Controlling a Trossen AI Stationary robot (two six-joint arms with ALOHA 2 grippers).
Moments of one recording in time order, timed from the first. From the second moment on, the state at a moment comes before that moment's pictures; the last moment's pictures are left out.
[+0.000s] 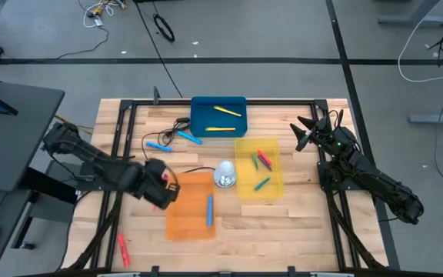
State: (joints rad) left arm -0.51 1.39 1.21 -1.28 -0.29 -1.72; right arm -0.75 0.09 0.02 0.01 0.00 0.13
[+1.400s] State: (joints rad) left arm -0.23 1.47 1.40 -1.28 0.18 -0.25; right arm -0.75 0.09 0.02 0.01 0.00 0.13
